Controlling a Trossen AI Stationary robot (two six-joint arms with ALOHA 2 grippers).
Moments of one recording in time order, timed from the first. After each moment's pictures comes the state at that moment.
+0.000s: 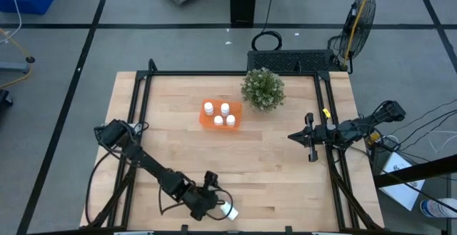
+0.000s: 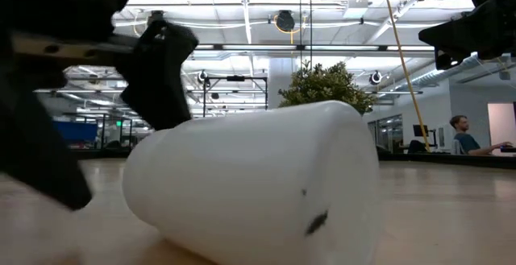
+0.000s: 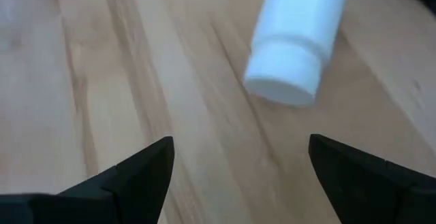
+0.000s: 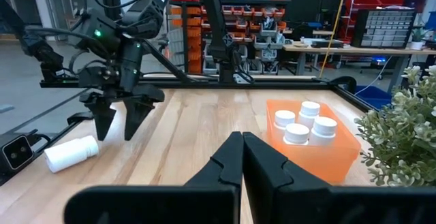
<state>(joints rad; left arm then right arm) -0.65 1.95 1.12 -0.10 -0.32 -0.07 0.44 0.07 0.04 0.01 0.44 0.01</state>
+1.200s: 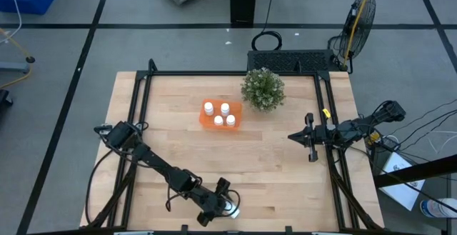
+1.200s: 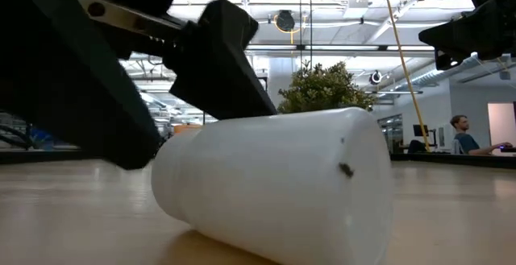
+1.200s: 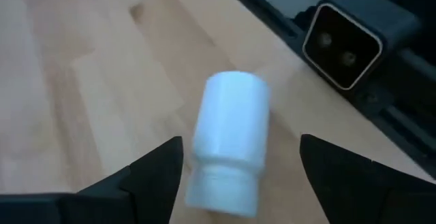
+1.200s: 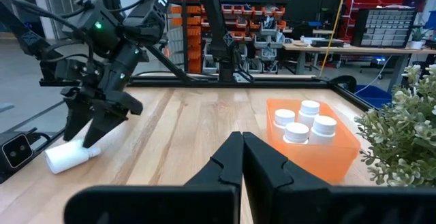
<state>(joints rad) -0.59 2.02 1.15 0.17 -0.08 0.07 0.44 0.07 0.04 0.01 0.44 0.01</state>
